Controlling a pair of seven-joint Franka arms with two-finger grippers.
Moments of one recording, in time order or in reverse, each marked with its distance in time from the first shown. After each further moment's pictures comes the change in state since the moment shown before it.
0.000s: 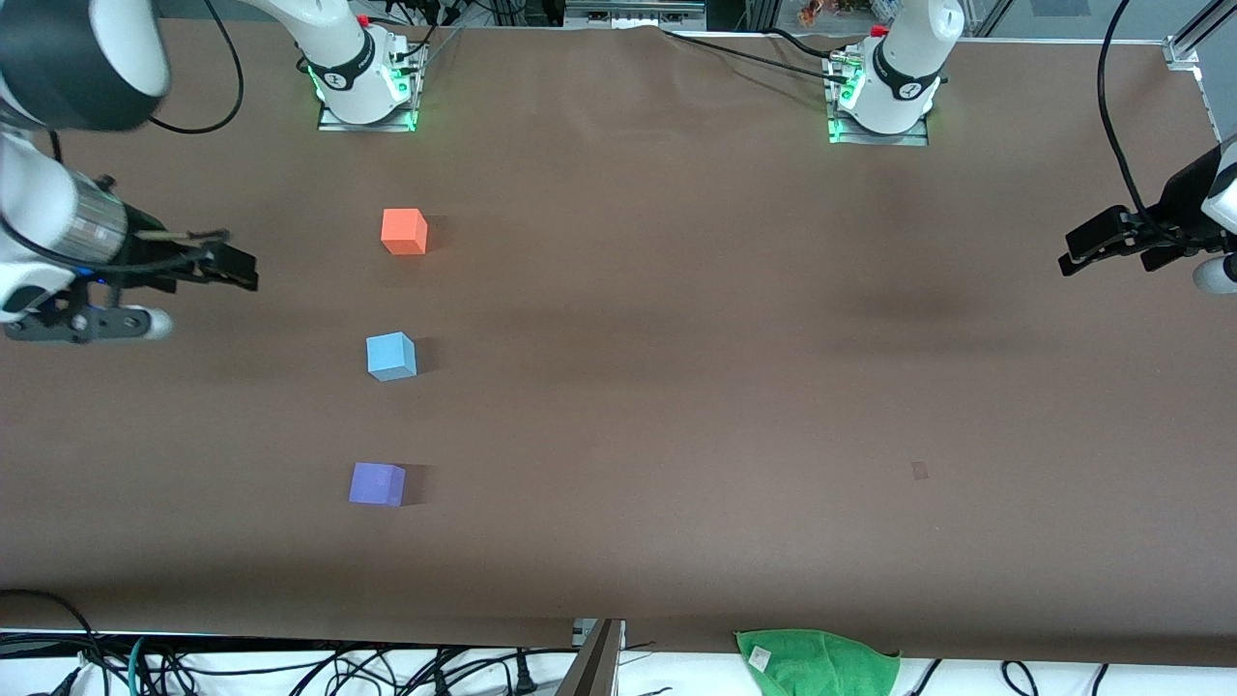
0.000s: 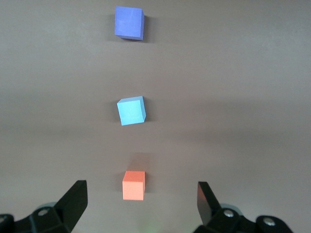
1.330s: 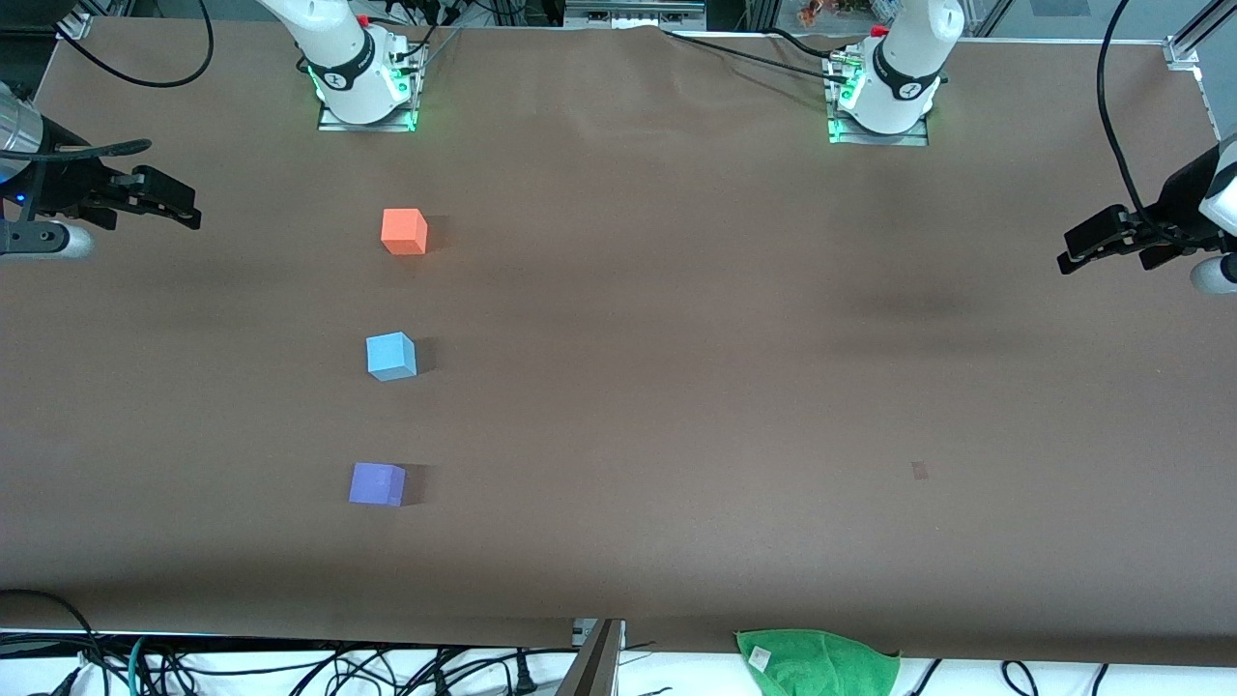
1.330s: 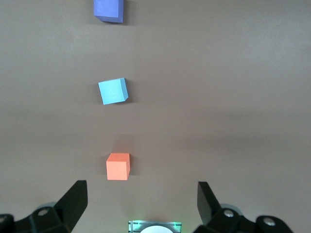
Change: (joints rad) left arm 0.000 0.001 0.000 0.000 0.000 -0.010 0.000; right arm -0.343 -0.199 0.338 -0.184 -0.092 0.010 -0.001
